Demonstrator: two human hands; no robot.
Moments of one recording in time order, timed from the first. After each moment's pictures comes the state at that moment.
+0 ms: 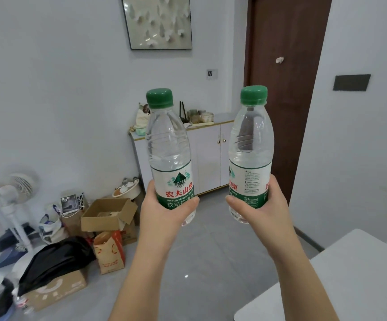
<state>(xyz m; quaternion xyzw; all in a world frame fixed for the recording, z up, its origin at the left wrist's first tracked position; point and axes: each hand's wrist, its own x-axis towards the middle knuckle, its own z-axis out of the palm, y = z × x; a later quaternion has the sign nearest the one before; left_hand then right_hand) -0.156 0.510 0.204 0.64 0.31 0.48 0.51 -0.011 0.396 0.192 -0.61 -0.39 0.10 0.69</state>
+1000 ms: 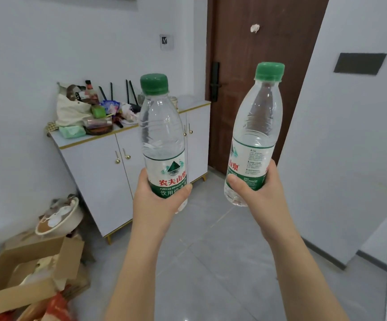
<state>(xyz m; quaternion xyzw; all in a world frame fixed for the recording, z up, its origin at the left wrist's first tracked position) 0.070 0.919 0.177 0.67 0.23 0.39 0.58 0.185 0.770 0.176 -0.66 -0.27 0.02 0.71</state>
